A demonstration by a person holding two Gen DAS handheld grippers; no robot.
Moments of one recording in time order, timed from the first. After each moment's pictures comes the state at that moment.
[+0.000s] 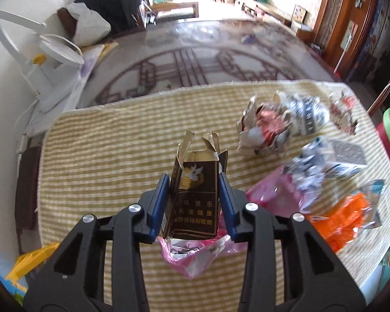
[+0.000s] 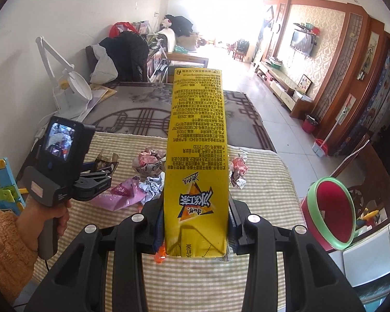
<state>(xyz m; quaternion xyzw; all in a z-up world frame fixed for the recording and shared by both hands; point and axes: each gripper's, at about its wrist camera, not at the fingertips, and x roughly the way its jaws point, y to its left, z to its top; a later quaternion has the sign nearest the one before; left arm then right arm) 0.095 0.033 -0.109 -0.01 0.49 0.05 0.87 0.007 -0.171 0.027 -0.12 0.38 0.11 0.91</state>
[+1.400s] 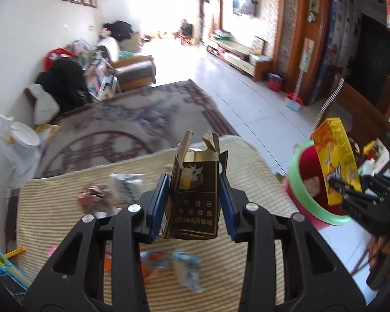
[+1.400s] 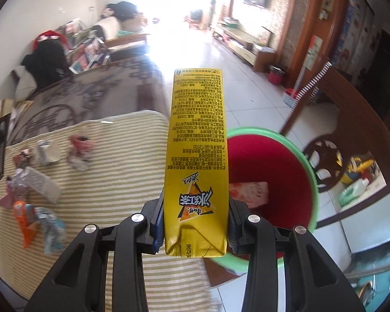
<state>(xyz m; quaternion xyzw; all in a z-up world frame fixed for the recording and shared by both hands) 0.103 -0.263 0.008 0.03 0.39 -0.02 0.92 0.118 -0.488 -0.048 -0.03 0.46 0.01 0.89</state>
